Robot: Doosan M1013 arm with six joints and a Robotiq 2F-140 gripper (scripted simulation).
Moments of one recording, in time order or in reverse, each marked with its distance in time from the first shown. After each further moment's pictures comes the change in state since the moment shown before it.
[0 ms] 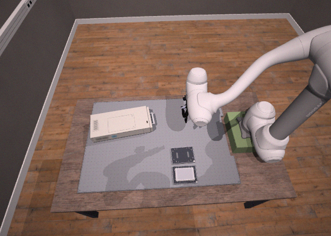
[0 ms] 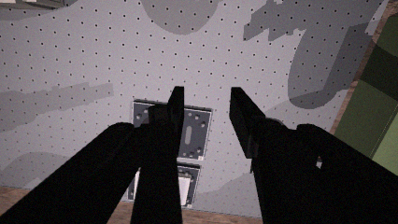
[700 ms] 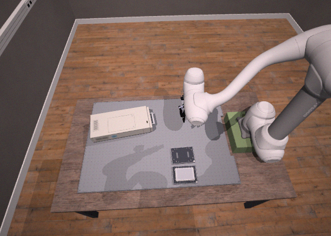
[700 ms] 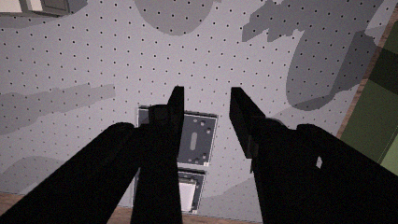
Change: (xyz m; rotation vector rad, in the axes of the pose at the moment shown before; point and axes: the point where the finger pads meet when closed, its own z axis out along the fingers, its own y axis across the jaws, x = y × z) arm 0.010 -0.011 0.007 -0.001 0.002 0.006
